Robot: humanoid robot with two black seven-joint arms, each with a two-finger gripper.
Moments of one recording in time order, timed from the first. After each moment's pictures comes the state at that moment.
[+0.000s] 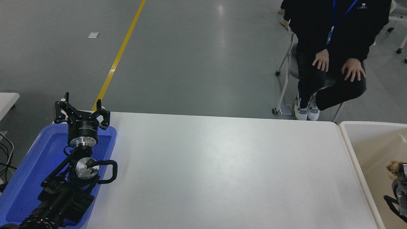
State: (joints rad) left arm -0.52 0.11 -1.24 -0.58 0.09 -0.34 -0.57; right arm 0.52 -0.33 0.20 -0.05 -0.01 -0.09 0.04
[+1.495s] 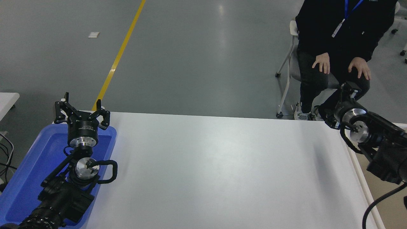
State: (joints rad) left arm -0.52 0.11 -1.24 -0.58 0.09 -0.34 -0.57; right arm 0.82 -0.31 0.63 0.50 0.05 0.02 0.05
